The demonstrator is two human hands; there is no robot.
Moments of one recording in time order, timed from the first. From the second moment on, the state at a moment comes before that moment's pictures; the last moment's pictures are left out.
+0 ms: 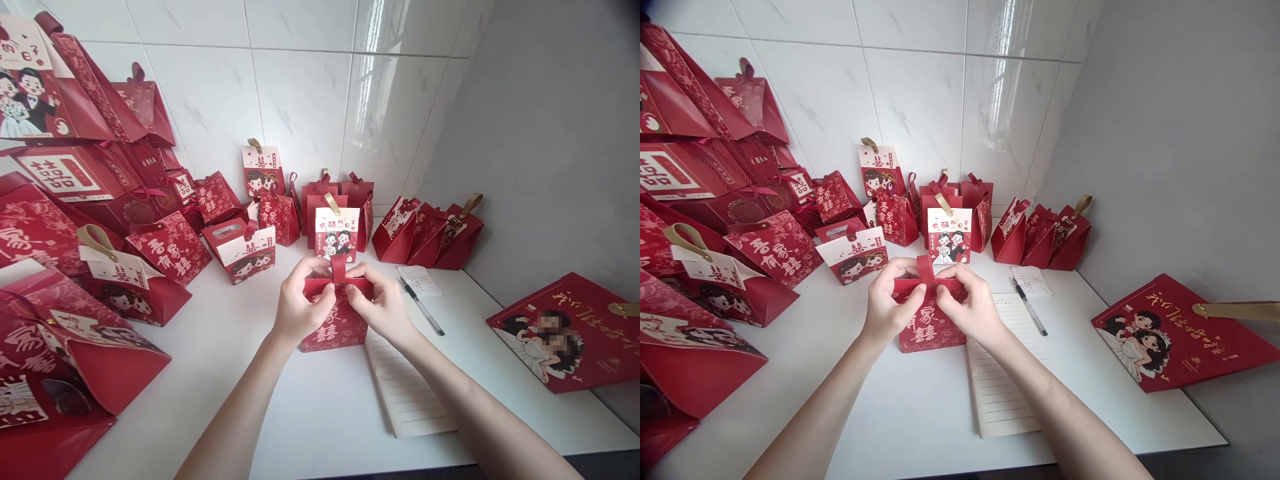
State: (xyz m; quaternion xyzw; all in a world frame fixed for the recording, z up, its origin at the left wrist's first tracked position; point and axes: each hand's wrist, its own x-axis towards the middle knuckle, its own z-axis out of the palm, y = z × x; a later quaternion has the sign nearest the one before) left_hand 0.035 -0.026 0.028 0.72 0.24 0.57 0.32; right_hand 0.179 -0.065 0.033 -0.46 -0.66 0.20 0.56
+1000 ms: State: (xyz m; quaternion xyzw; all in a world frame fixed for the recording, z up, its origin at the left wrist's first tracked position) left_hand 0.033 -0.011 0.017 0.73 0.25 0.47 0.44; right_hand 0.242 -0.023 0.003 -0.34 -0.37 0.33 0.80
